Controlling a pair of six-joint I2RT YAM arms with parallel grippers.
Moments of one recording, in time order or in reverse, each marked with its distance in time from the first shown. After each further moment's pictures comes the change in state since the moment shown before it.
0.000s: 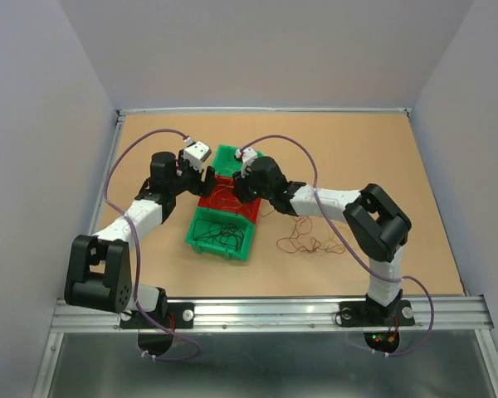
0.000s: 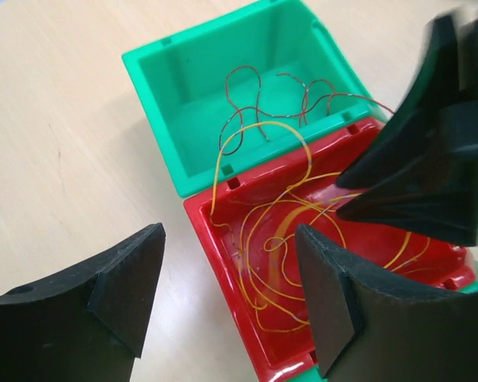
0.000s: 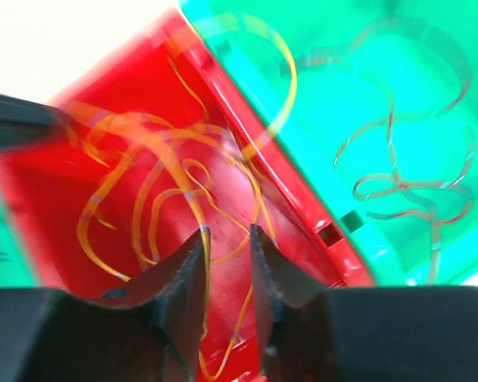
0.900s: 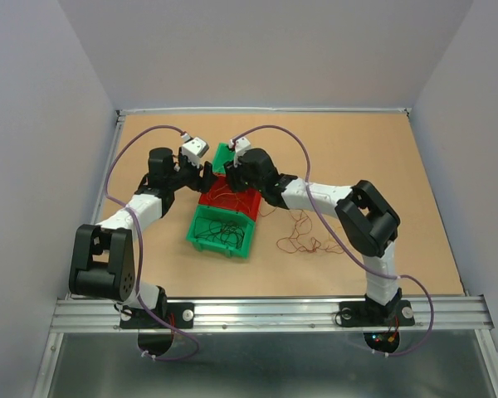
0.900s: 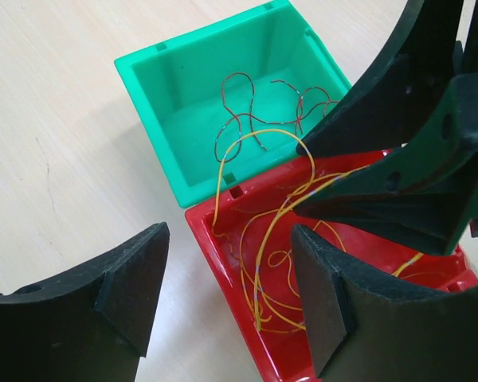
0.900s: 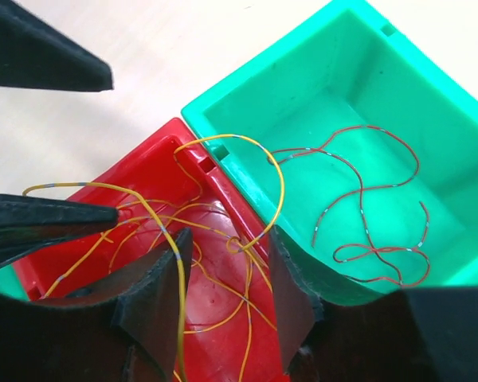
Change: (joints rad) left arm 0.050 0.110 0.046 0.051 0.106 -0.026; right arm 0.000 0.051 0.147 0.005 0.122 -0.028
